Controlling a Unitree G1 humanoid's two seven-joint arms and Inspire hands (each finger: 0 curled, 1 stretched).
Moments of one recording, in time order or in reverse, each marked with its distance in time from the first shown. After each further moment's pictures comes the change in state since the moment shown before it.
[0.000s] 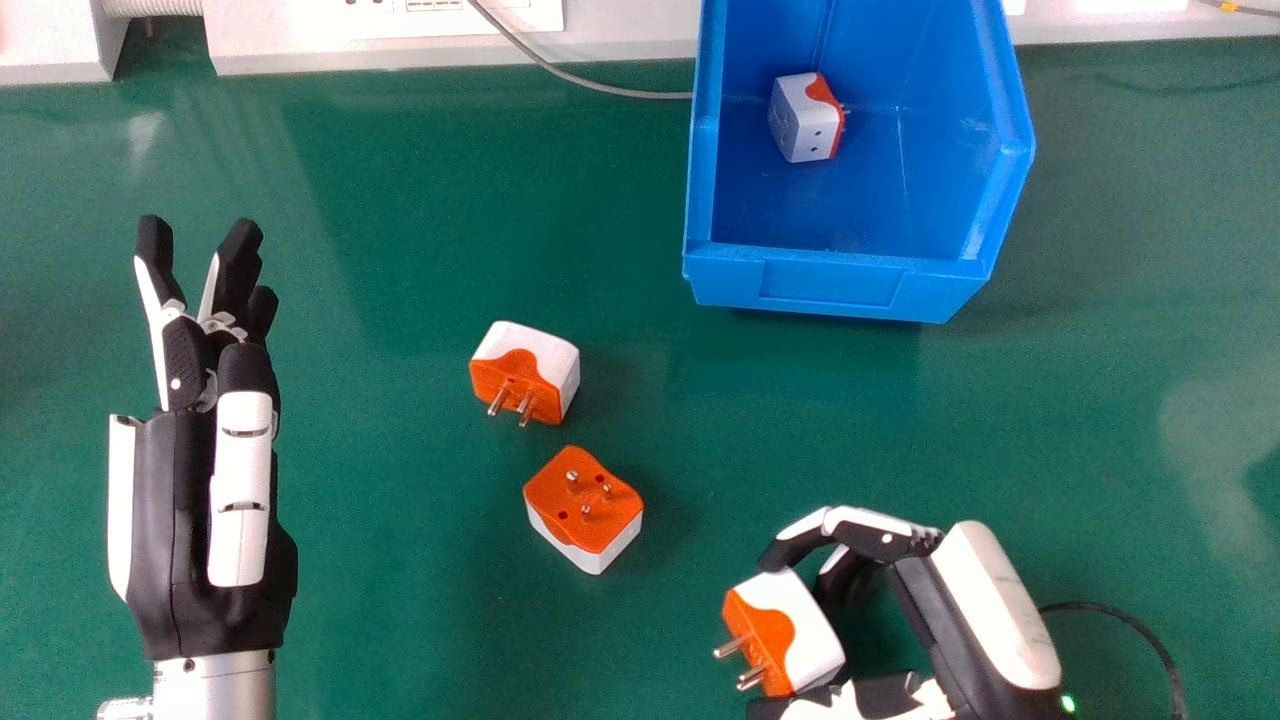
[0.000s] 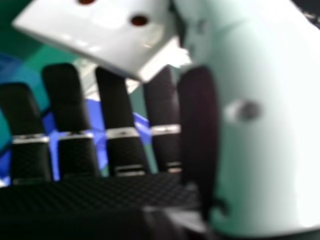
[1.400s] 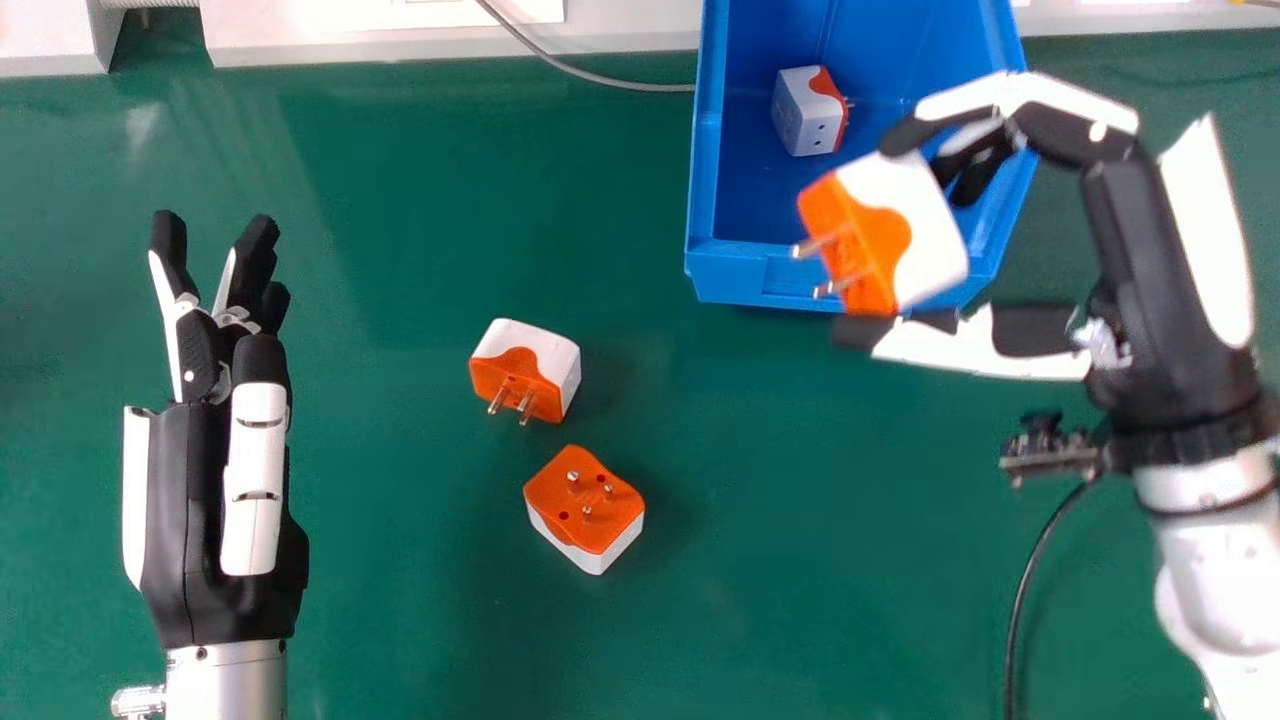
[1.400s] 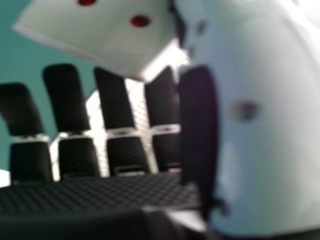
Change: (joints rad) left arm -0.023 -0.001 -0.009 0.026 0.006 -0.001 0.008; right arm -0.292 -0.010 -0.348 -0.394 0.347 0.014 0.418
